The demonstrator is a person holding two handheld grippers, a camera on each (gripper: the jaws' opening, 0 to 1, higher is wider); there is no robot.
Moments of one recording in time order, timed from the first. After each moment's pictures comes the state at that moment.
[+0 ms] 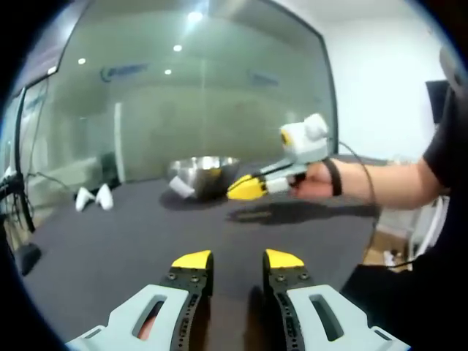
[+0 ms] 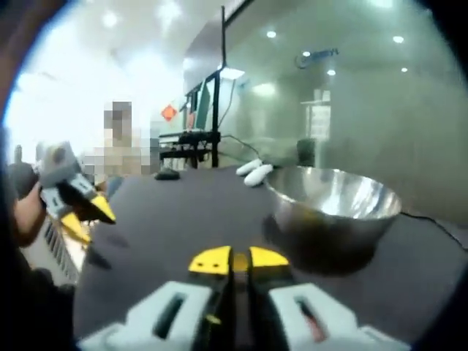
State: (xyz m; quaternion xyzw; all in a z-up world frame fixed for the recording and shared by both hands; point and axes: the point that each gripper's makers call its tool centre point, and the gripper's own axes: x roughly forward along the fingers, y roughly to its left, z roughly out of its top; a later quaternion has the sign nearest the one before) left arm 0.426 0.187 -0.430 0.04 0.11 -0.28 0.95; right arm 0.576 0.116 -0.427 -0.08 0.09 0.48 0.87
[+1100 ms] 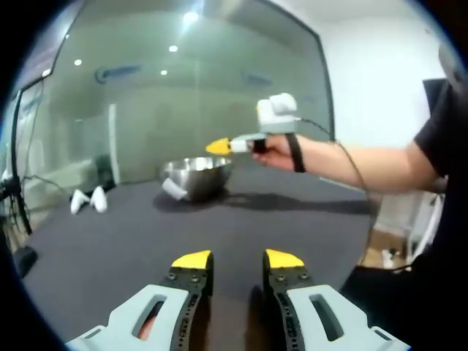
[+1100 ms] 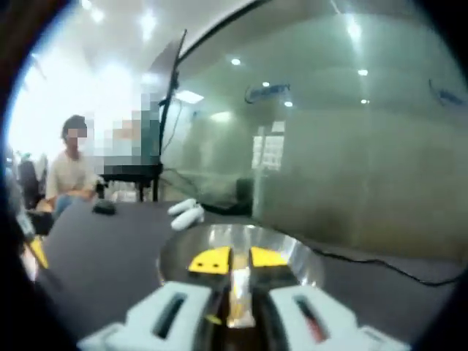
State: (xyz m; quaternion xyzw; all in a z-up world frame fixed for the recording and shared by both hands) left arm 0.429 0.177 -0.431 0.05 0.11 -0.29 0.95; right arm 0.688 0.098 -0.350 -0.08 0.00 0.35 0.93
